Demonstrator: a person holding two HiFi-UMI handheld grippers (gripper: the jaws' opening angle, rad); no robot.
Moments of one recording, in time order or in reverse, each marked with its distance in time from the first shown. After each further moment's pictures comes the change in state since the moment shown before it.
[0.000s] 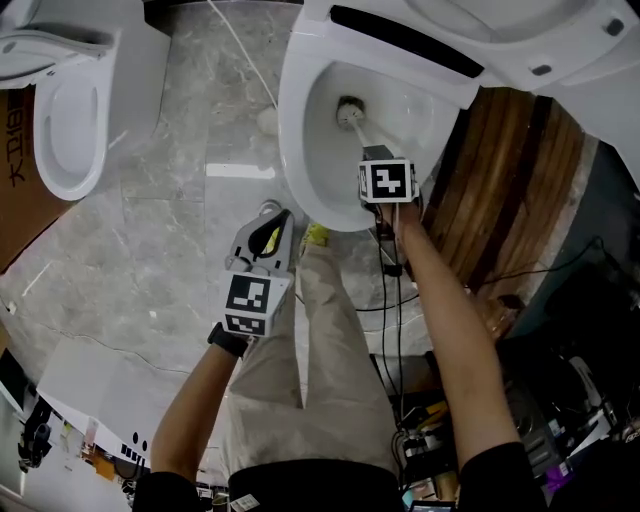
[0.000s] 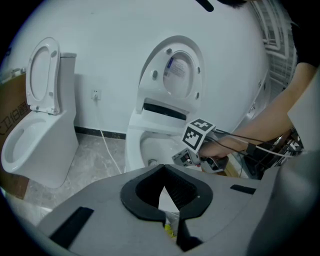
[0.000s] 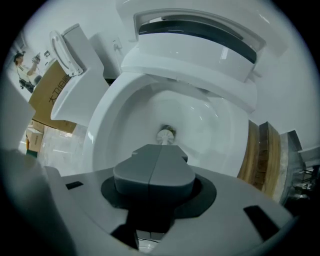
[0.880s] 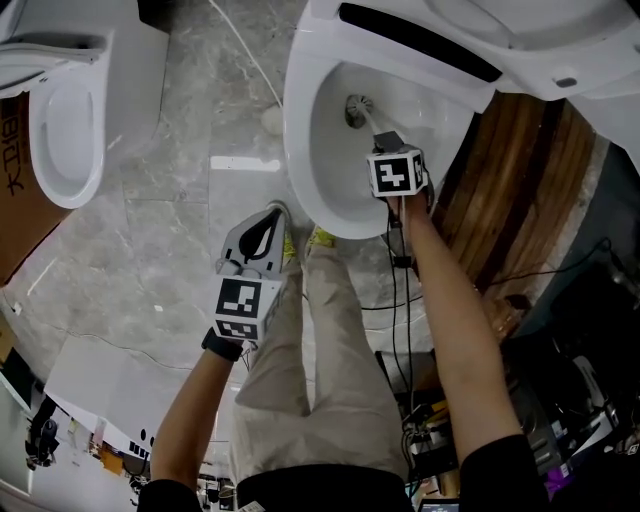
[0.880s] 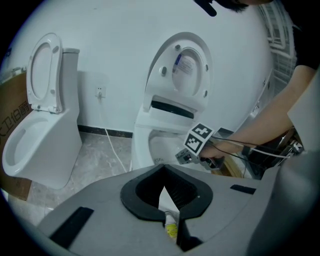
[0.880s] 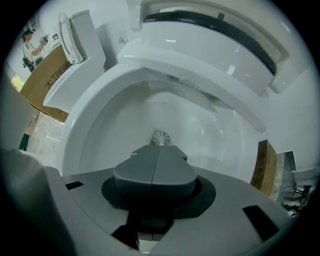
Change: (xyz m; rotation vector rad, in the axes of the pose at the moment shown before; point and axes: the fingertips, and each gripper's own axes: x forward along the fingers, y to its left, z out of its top) left arm 0.012 0.041 0.002 -0.011 0.030 0.031; right arm 0.049 -0.012 0.046 -0.139 -0.083 -0.045
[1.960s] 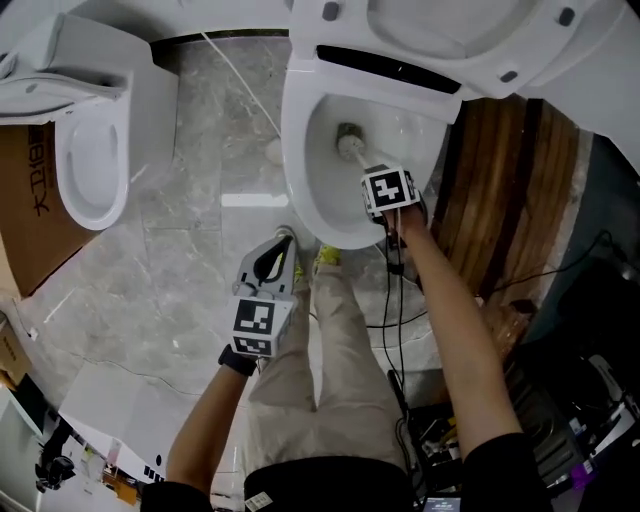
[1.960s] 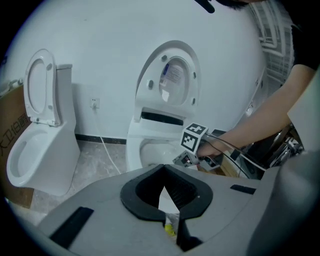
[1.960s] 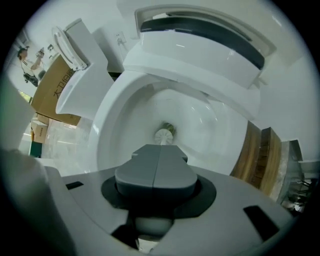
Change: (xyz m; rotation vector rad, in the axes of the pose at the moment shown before) left arm -0.047 -0.044 0.026 0.047 -0.032 -0.030; right arm -0.073 -0.006 -0.035 0.044 0.174 0.023
